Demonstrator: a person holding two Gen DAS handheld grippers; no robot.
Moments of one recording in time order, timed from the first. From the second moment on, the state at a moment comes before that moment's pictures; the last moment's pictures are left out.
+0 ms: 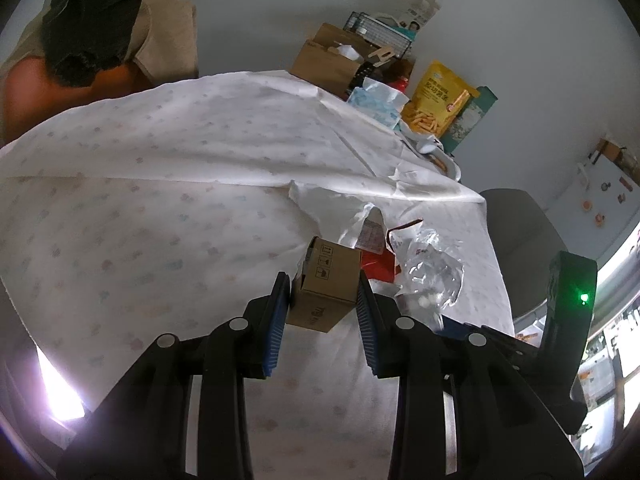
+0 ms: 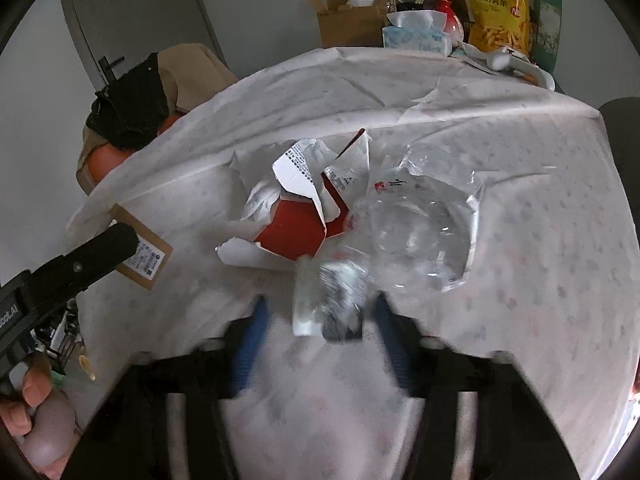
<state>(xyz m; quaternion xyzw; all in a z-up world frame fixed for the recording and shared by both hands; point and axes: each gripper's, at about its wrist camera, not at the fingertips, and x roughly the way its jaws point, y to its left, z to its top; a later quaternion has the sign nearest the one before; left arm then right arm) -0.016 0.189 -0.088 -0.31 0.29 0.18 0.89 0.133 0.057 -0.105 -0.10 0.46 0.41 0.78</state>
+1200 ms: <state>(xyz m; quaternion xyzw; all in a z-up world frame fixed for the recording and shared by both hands) 0.082 0.058 -0.060 -0.23 0.32 0.01 0.92 0.160 -0.156 -0.074 0.01 0.43 0.29 0.86</state>
